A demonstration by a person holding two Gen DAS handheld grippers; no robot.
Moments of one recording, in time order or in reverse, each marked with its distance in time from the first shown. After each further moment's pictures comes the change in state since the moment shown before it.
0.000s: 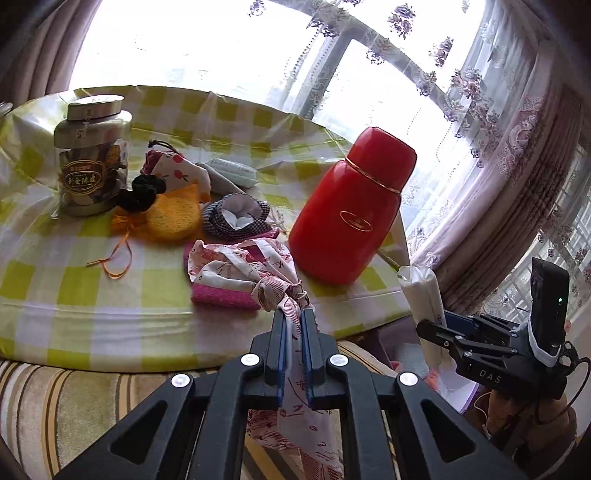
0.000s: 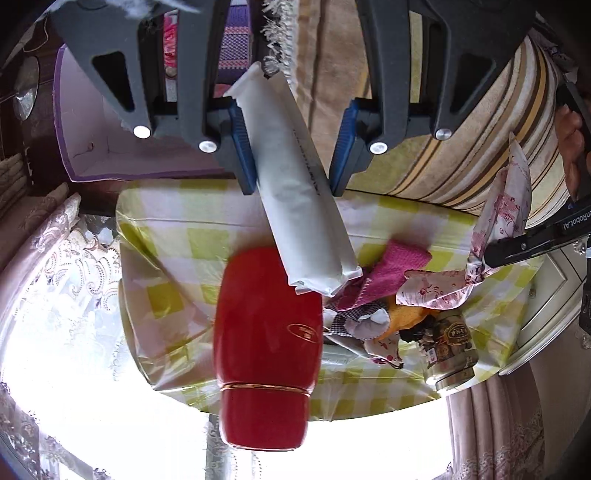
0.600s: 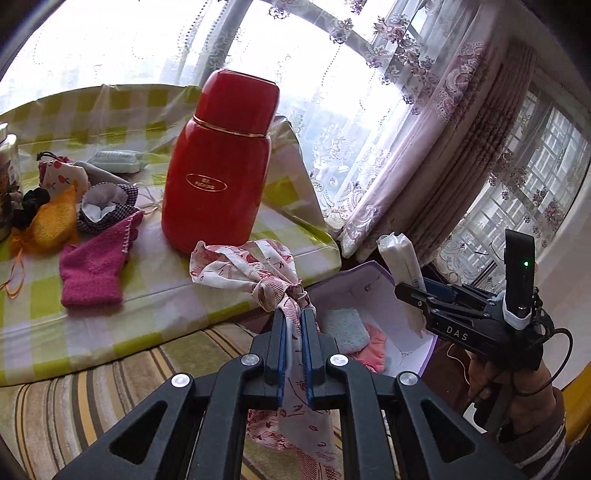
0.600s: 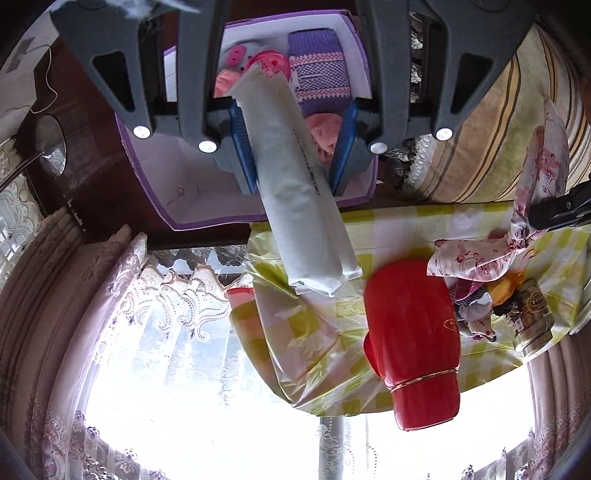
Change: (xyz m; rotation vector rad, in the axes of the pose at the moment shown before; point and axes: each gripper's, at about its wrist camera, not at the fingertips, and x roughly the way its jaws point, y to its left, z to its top) left arm 0.041 -0.112 -0.011 0.166 0.131 -0.195; right arm -0.041 -0.104 -0.038 0.177 -0.008 -0.253
